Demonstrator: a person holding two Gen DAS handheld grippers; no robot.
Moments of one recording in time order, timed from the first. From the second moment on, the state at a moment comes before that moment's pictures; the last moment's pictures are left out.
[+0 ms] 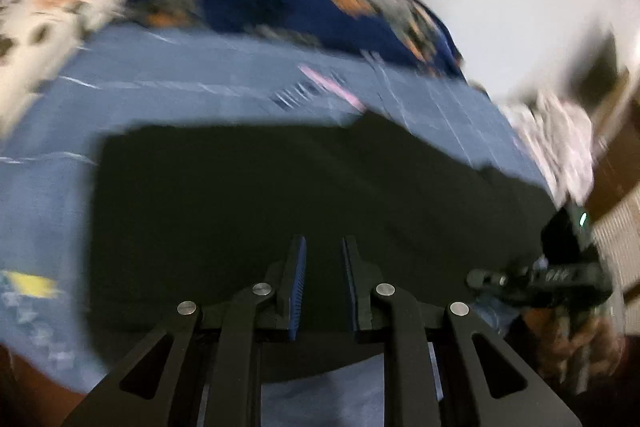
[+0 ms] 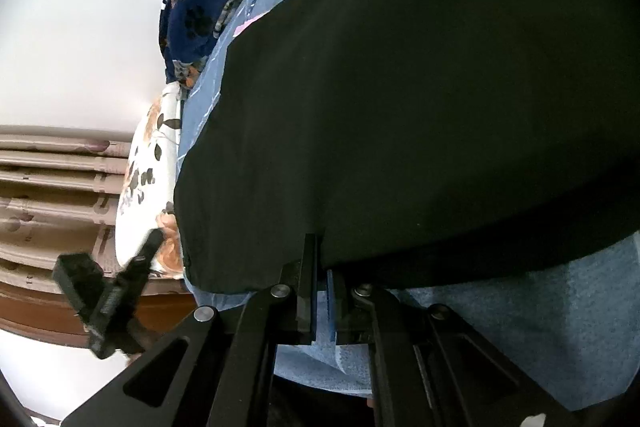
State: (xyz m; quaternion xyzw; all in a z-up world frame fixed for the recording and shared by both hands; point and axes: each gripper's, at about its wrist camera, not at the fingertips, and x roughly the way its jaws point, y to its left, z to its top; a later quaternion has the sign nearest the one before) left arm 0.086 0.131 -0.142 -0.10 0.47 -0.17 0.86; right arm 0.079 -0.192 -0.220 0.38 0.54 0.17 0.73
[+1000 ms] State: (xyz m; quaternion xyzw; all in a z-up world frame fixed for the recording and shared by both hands) left arm 0.094 0.112 -0.174 -0.07 0.49 -0.14 0.86; right arm 0.022 -0.552 -0.207 0.55 0.28 -0.02 0.78
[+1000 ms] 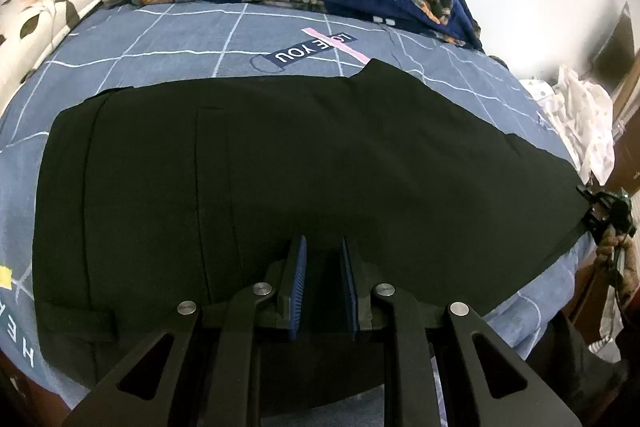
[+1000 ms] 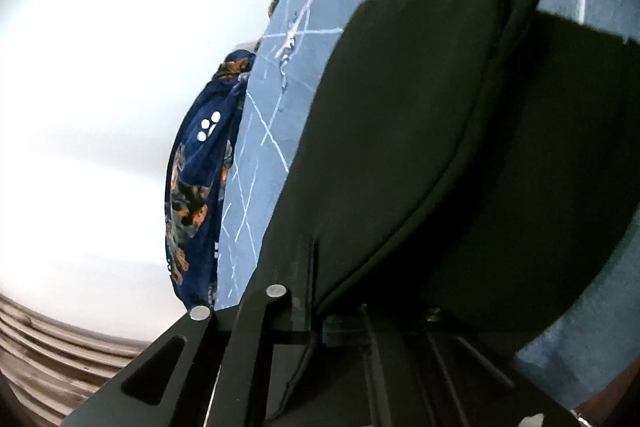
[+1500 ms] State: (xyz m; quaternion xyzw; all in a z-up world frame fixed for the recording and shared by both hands) left arm 0.095 0.110 -0.174 -0.05 0.49 -0.16 0.86; right arm -0.038 -0.576 -0.221 0.58 0.25 -0.04 0.77
